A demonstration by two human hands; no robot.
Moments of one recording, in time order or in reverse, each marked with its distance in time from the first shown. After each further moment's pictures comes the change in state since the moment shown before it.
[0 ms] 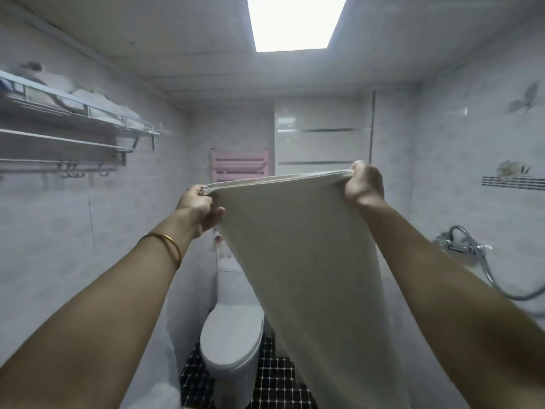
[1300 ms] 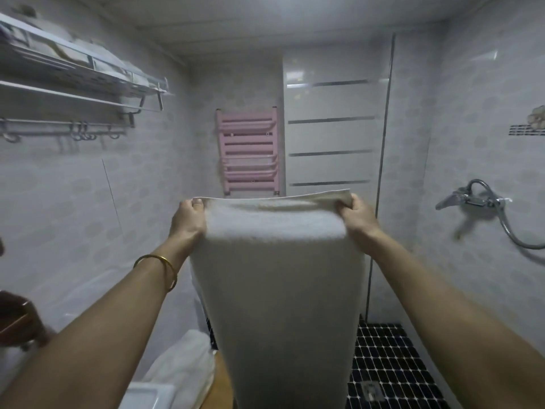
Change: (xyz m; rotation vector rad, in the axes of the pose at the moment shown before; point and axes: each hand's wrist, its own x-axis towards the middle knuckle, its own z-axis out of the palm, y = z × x) left_hand 0.000 -0.093 -0.095 0.741 0.200 0.222; right_hand -0.110 0.064 0.089 0.427 -0.374 0.143
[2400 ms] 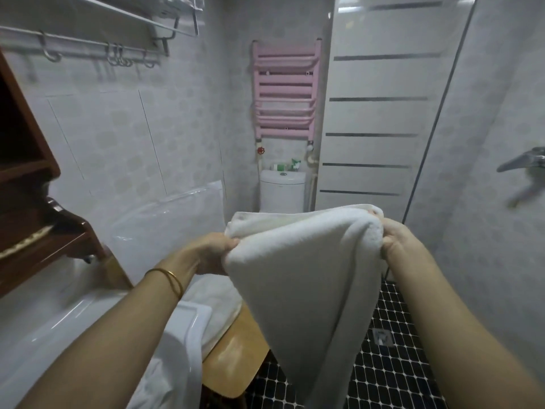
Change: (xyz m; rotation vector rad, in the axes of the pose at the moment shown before) left_hand -0.081 -0.116 -0.010 -0.296 -0.714 -0.651; right_hand -0.068 0.047 0.057 0.682 -0.030 0.810
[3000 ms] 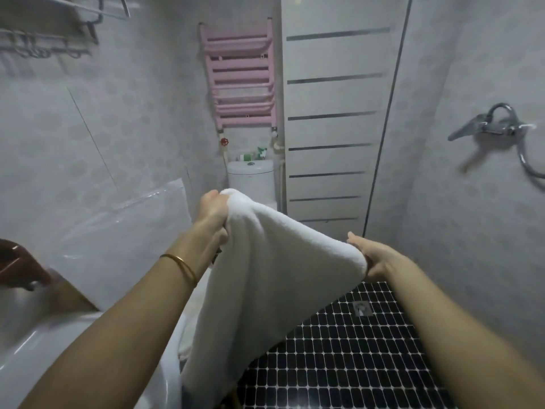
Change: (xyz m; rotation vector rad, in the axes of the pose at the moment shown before) left_hand 0.028 0.063 0.077 -0.240 0.334 0.312; right_hand 0.031 0.043 -0.086 -0.181 -0.029 0.352
